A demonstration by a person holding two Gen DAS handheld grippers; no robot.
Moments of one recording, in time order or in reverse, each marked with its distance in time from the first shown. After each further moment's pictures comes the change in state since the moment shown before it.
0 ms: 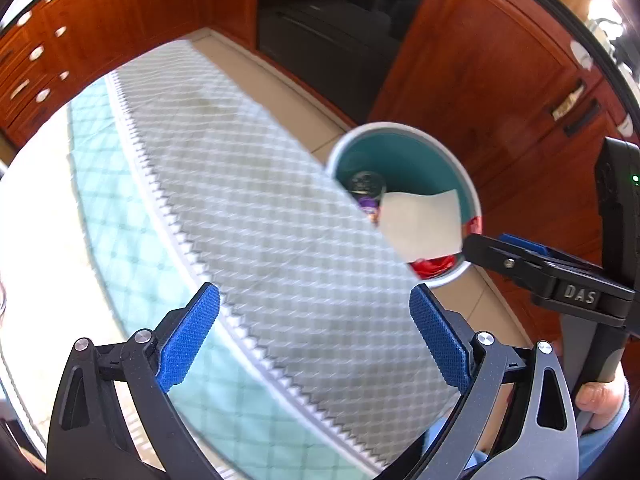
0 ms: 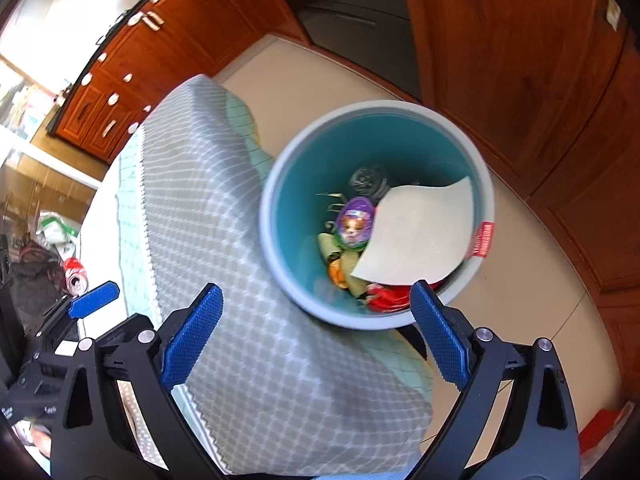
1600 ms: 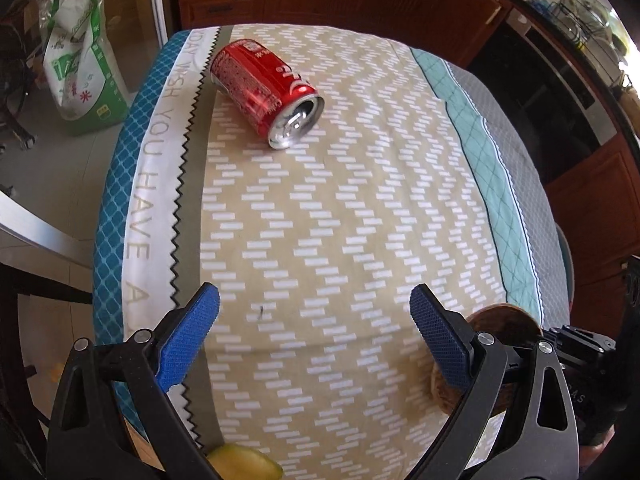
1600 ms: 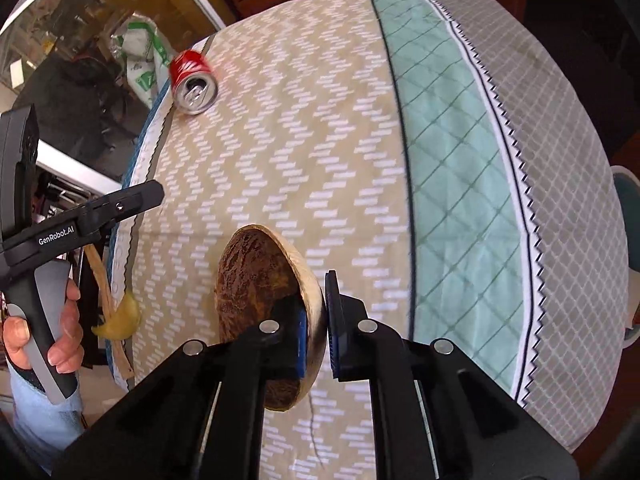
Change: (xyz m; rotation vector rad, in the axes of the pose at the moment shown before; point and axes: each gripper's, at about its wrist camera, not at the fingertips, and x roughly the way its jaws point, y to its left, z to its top) left arm -0.093 0.297 -0.137 -0.534 -0.080 0.163; right arm 0.091 0.292 -0.104 -0.536 0.228 0.088
